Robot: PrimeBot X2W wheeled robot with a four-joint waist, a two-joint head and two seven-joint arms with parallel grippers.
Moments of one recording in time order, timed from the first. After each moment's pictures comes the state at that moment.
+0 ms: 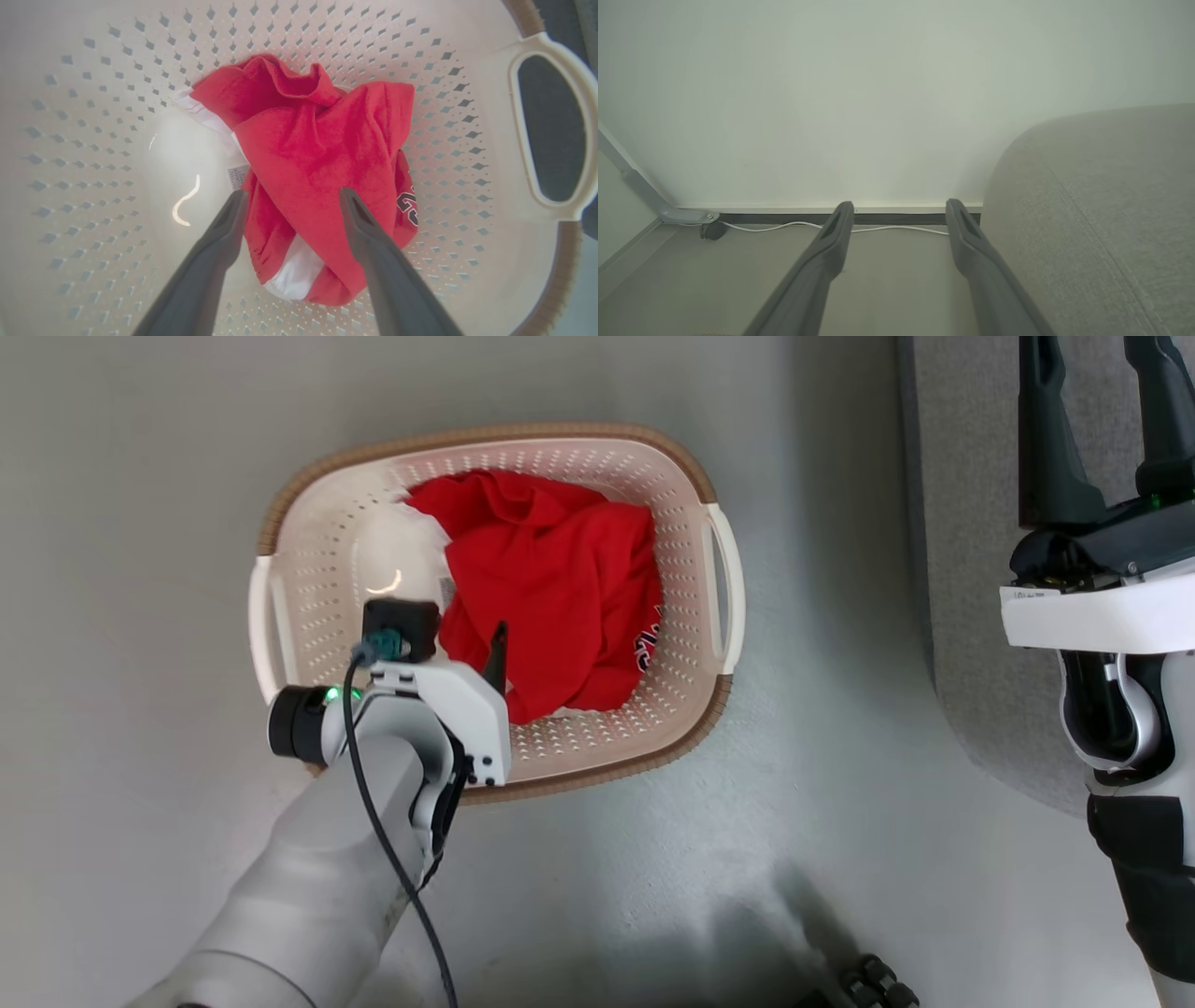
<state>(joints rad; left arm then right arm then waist) -0.83 0.04 -0.84 1.03 -0.82 0.12 -0.17 -0.64 -0.23 0.19 0.08 0.44 0.13 -0.26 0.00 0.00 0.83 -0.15</state>
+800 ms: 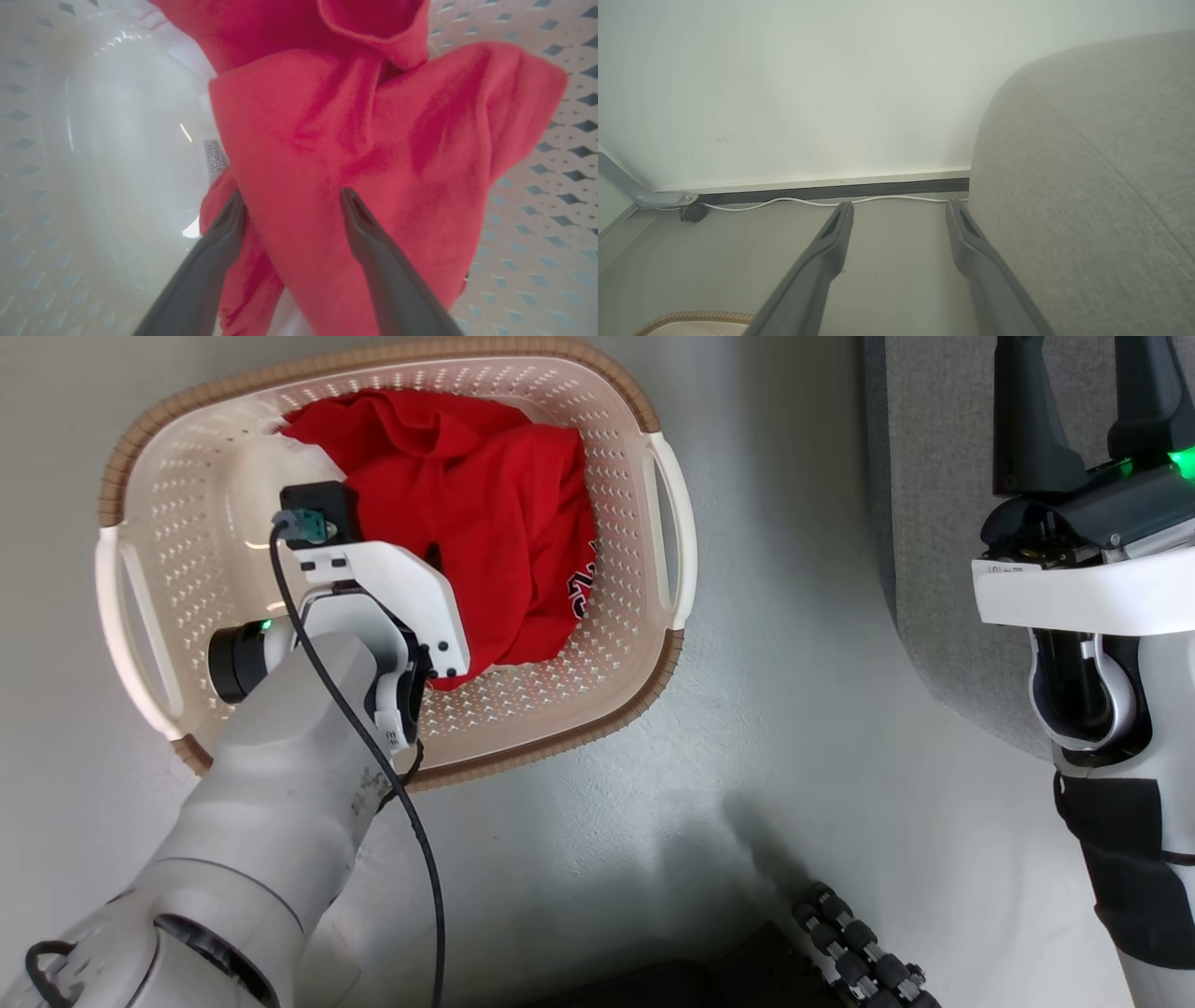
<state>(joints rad) -1.04 0.05 -0.93 1.16 -1.10 0.23 -0.01 -0.69 -0.18 0.21 0.05 0.47 0.13 -0.26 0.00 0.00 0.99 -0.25</state>
